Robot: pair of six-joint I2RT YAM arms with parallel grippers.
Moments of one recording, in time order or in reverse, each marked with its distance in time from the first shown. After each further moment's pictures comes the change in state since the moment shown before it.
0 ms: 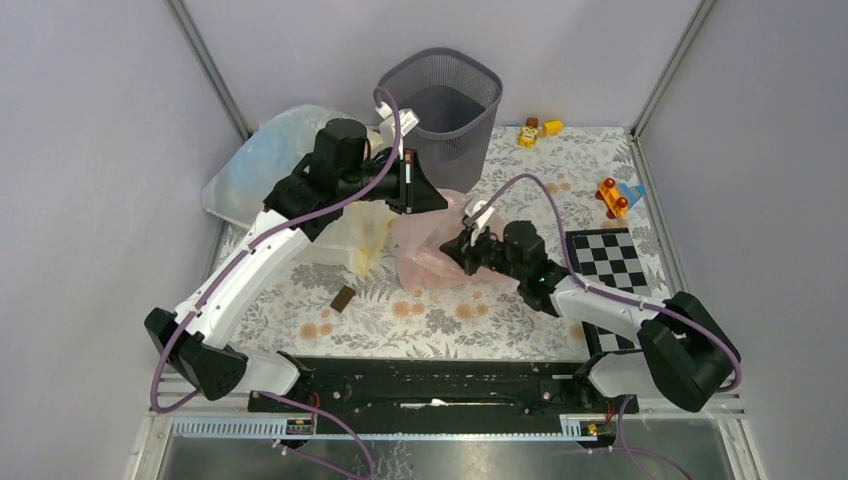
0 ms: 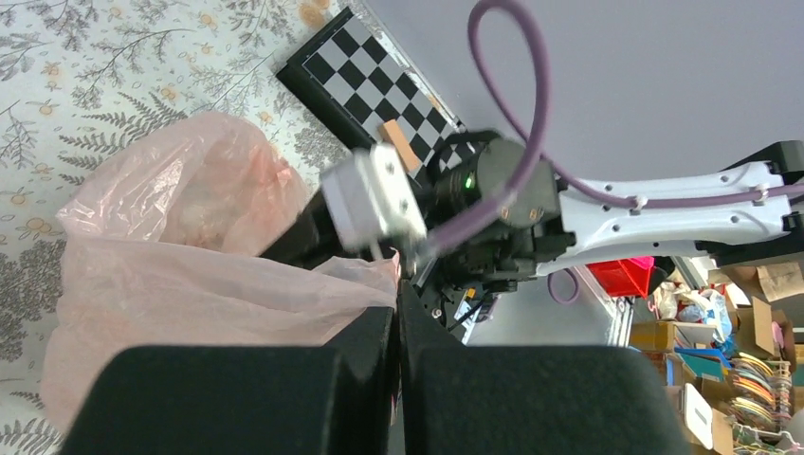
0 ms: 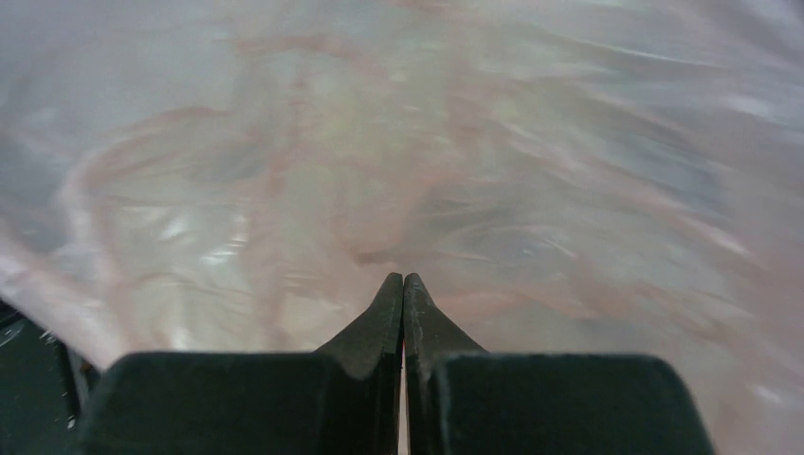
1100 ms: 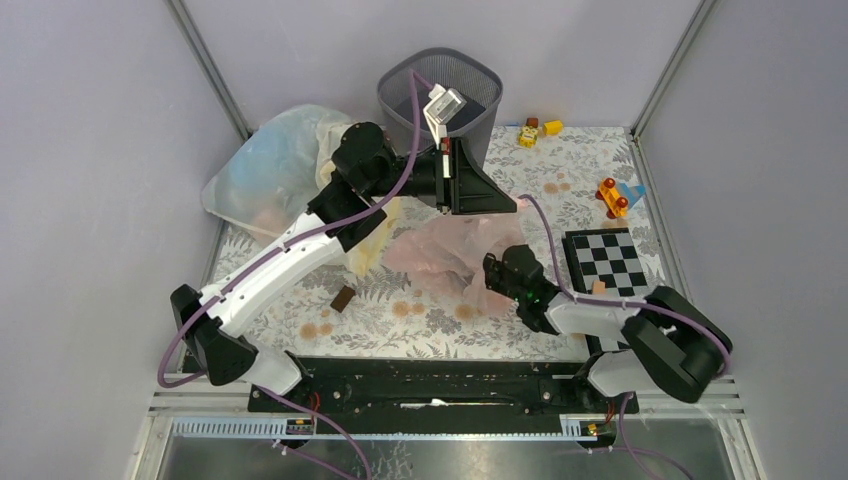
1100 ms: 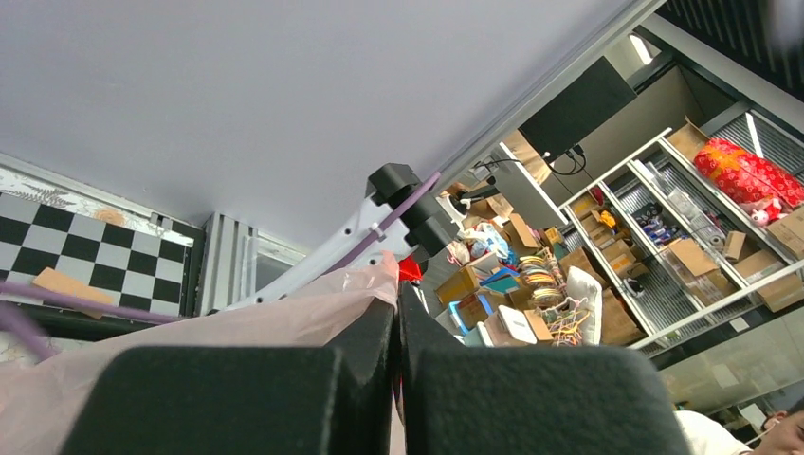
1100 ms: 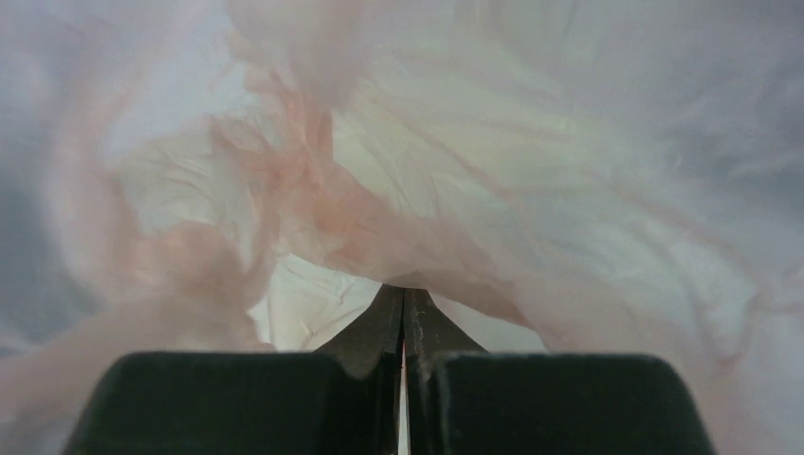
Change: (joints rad) left arm -0.213 0.103 0.032 0.768 0.260 -0.525; right arm 0.127 0.089 -0.145 0.320 0.075 0.041
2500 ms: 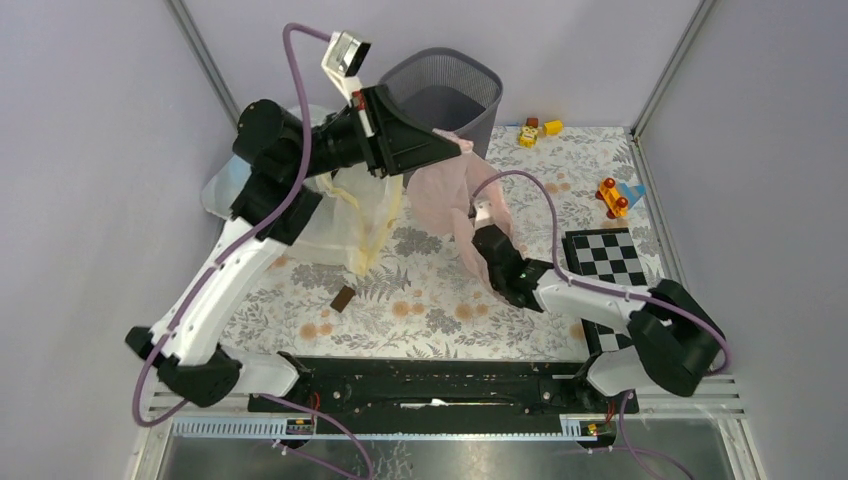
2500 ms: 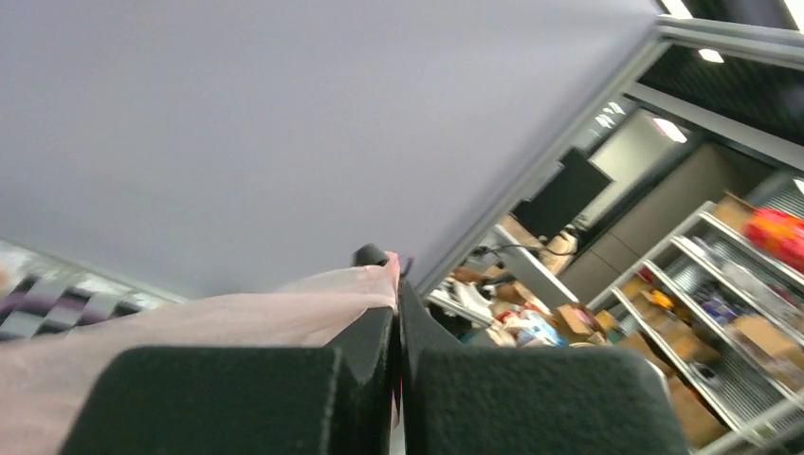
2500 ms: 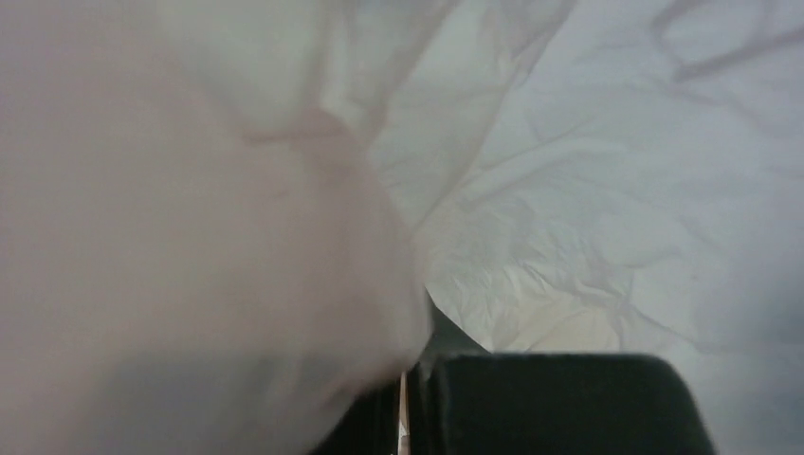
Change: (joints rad) left arm 0.148 -0.092 0.194 -0.021 -0.031 -0.110; right arm 0.032 0.037 0.278 -0.687 0.702 0.137
